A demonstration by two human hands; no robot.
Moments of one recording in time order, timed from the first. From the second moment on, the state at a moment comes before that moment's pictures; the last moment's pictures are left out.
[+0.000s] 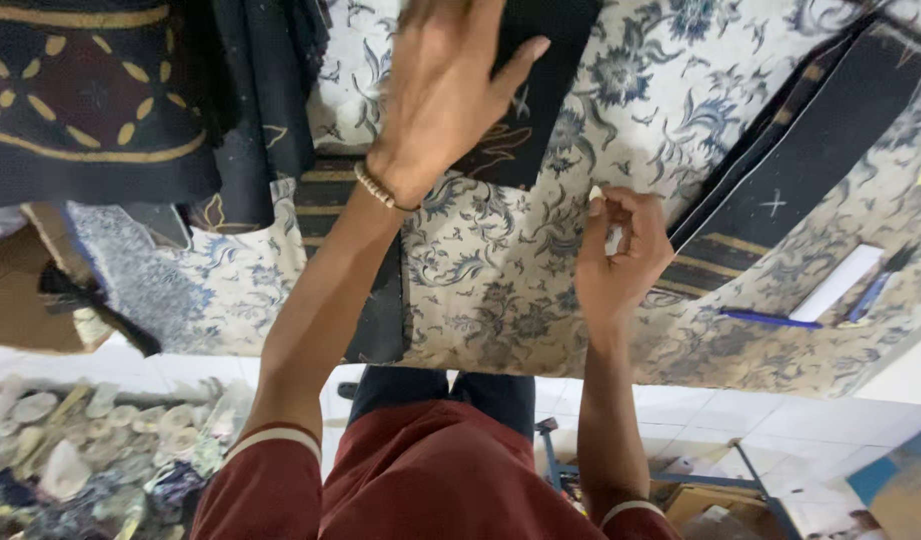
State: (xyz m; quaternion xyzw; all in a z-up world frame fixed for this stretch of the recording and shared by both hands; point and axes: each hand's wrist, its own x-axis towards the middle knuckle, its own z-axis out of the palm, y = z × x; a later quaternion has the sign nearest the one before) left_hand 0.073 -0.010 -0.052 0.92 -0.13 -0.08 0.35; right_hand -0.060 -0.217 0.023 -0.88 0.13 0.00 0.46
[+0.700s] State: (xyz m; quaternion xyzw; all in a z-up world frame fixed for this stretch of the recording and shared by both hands) left_hand -0.162 0.069 0.037 0.91 0.27 -0.16 0.29; right_hand -0.093 -0.248 0.015 -0.85 0.12 -0.01 0.51
